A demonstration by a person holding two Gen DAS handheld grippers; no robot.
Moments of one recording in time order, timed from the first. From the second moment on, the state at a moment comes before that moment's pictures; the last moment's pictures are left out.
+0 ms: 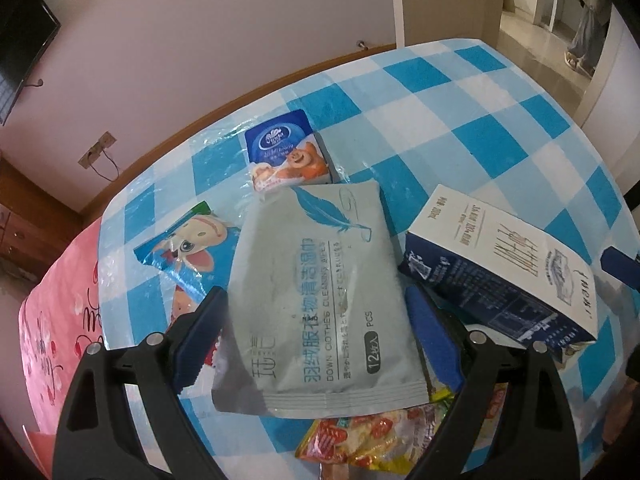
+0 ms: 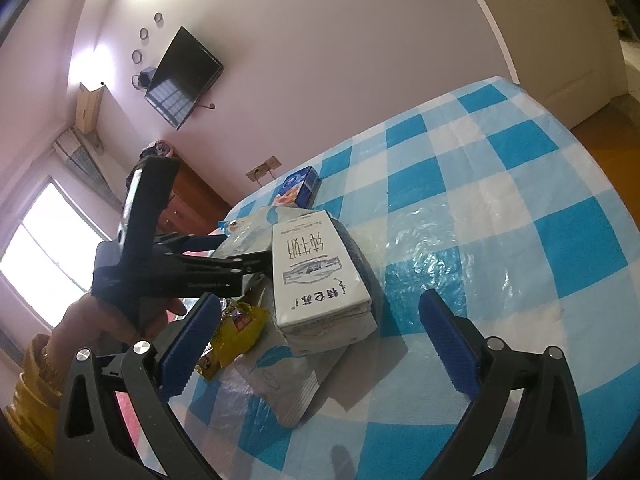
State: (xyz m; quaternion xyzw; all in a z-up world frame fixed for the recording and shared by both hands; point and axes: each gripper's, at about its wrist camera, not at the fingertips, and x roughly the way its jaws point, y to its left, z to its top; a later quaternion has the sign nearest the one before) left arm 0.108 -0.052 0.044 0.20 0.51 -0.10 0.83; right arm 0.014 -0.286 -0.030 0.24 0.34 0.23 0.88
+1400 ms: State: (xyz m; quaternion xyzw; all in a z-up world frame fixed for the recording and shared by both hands) left arm -0.048 0.045 0.080 -0.01 0.41 -0.10 0.91; right arm 0.048 -0.253 -0.039 0.17 0.37 0.18 0.90
